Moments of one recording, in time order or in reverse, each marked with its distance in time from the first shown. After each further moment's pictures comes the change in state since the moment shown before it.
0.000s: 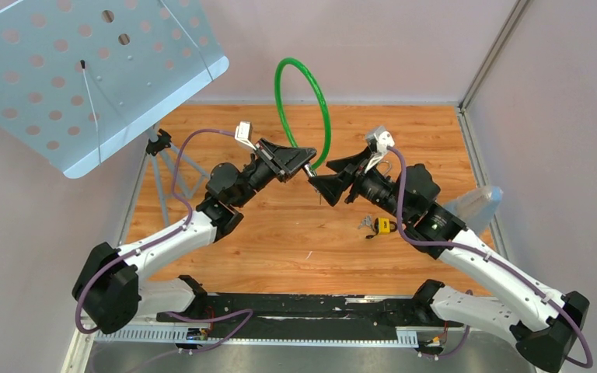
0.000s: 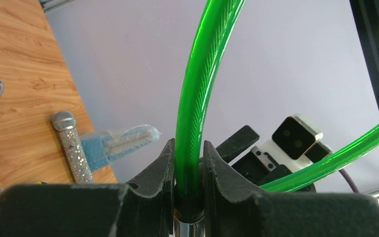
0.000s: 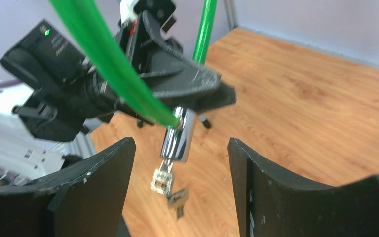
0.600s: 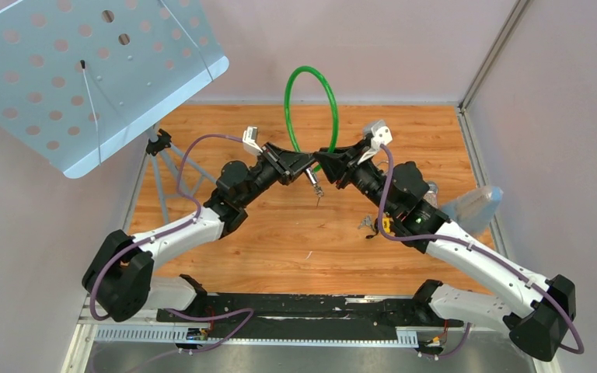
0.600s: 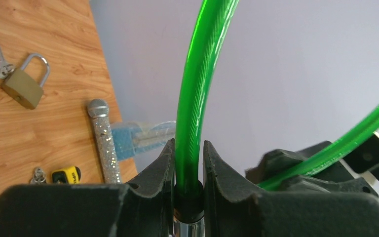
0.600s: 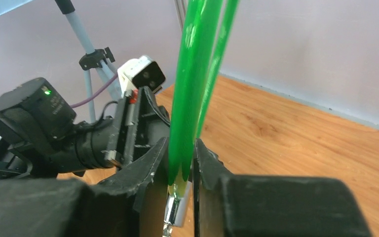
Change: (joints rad) left arm 0.023 0.103 -0.015 -0.014 0.011 -0.017; right arm 0.015 0.097 -0.026 0.229 0.147 -0.118
